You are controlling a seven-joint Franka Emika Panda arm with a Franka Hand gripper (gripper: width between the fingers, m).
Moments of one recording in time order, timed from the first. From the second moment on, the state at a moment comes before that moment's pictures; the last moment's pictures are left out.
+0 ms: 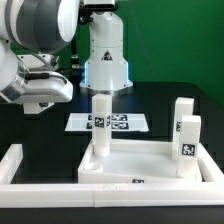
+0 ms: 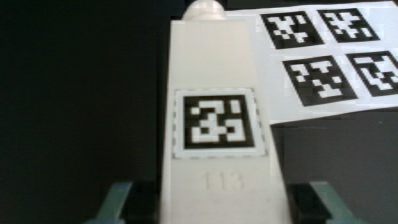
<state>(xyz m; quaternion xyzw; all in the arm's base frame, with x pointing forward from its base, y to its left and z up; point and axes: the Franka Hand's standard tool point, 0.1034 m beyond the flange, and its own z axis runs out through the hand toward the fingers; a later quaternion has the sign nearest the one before) 0.433 -0.187 0.080 -0.90 0.10 0.42 0.10</state>
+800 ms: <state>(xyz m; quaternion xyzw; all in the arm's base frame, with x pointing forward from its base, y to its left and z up) 0.555 -0.199 0.170 -0.99 0.07 0.12 0.06</state>
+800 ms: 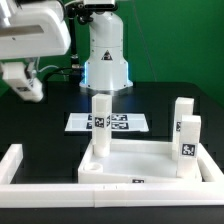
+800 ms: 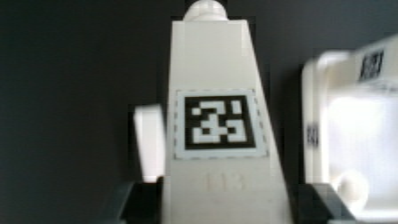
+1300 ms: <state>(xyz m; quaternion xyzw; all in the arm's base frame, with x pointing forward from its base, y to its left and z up) 0.575 -0.154 0.181 -0.99 0.09 -0.08 0.02</state>
